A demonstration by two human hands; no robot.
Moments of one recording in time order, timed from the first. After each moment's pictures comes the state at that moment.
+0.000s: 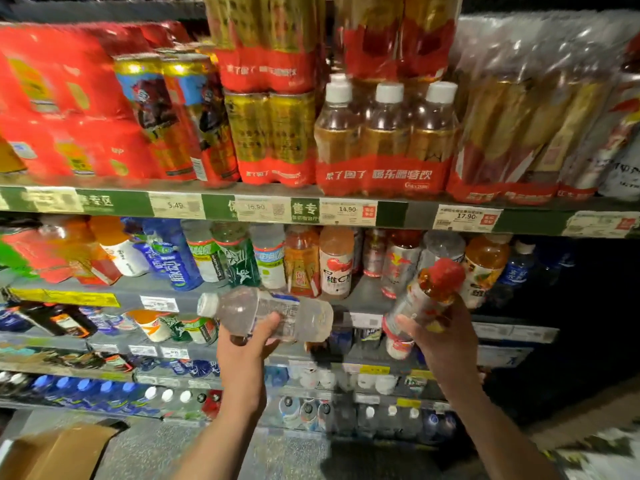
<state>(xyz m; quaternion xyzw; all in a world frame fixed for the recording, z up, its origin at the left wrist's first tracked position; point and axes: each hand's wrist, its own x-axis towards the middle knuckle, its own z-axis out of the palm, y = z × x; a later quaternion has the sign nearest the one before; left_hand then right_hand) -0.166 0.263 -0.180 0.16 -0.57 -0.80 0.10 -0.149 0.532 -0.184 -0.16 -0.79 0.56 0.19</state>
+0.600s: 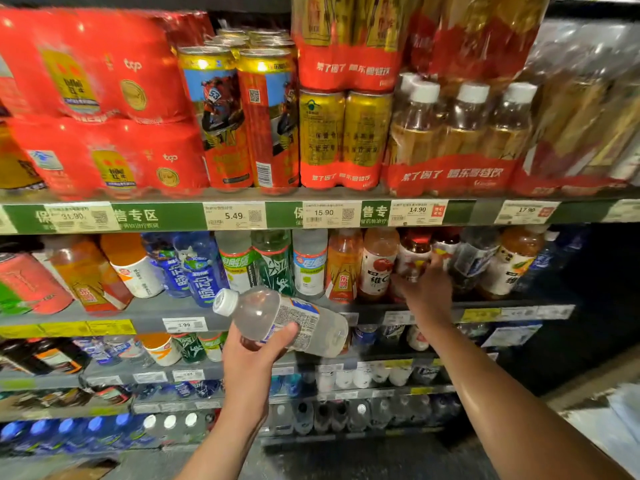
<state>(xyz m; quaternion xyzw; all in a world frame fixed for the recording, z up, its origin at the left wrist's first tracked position) -0.198 0.154 -0.172 0.04 -0.61 -0.79 0.01 -0.255 0.446 -0.196 -0.23 -0.85 0.39 0.26</state>
